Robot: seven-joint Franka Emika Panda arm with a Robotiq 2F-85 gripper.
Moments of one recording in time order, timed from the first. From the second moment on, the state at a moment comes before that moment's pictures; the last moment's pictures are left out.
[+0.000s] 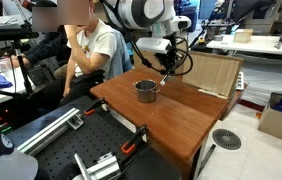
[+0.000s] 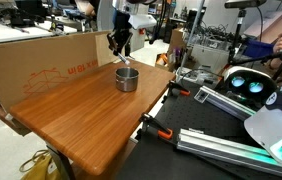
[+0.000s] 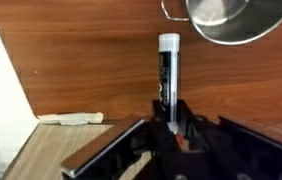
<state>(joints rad) -0.02 0.36 -0.05 -2.22 -0.03 2.80 -0.06</state>
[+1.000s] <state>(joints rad) 0.09 0.29 -0.09 -2.39 -0.14 3.01 0.01</state>
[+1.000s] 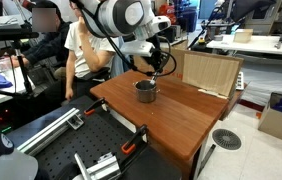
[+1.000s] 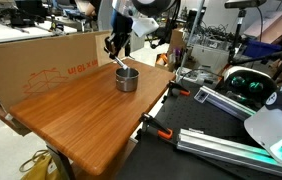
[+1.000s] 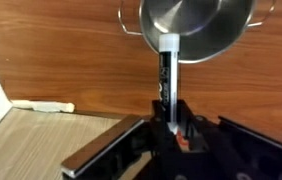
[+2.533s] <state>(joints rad) 0.03 0.26 0.00 -2.49 -0.10 3.02 -0.02</state>
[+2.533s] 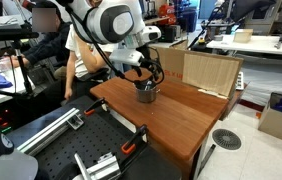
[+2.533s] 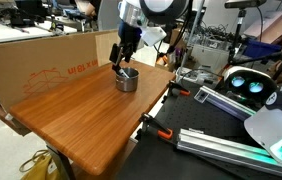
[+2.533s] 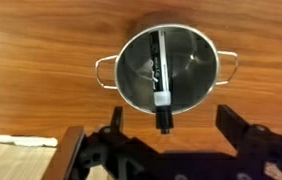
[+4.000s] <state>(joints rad) -0.07 0.10 0.08 -2.36 0.18 2.57 -0.20</state>
